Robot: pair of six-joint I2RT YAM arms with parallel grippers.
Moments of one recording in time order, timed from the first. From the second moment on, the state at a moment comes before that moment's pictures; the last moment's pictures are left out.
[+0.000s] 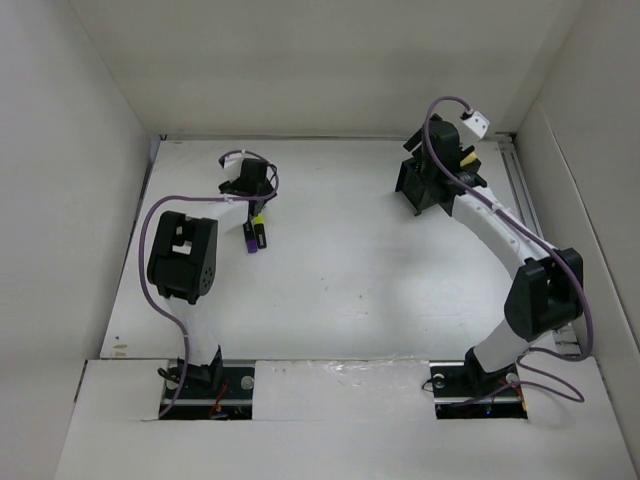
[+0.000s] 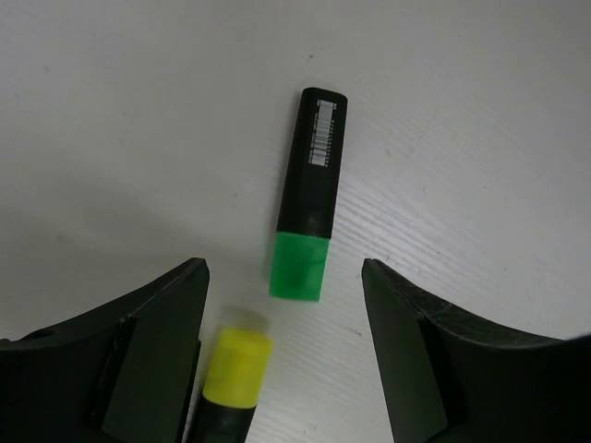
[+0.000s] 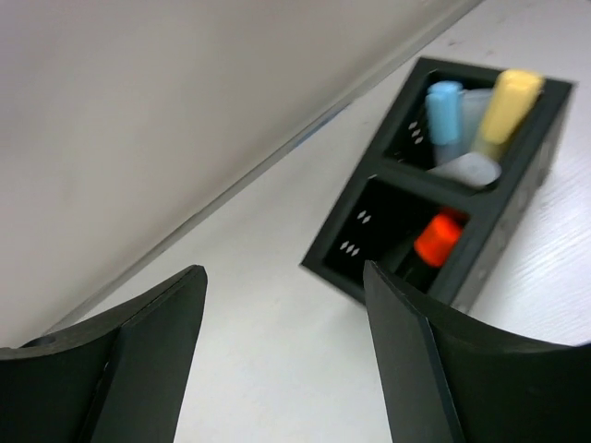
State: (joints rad) left arm -0.26 1.90 1.21 -0.05 -0.43 -0.68; right arm 0.33 1.62 1.39 -0.12 0.63 0.73
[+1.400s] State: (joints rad) left arm -0.23 2.18 1.56 -0.20 -0.36 -0.60; right arm 0.49 1.50 1.19 -0.07 0.51 0.78
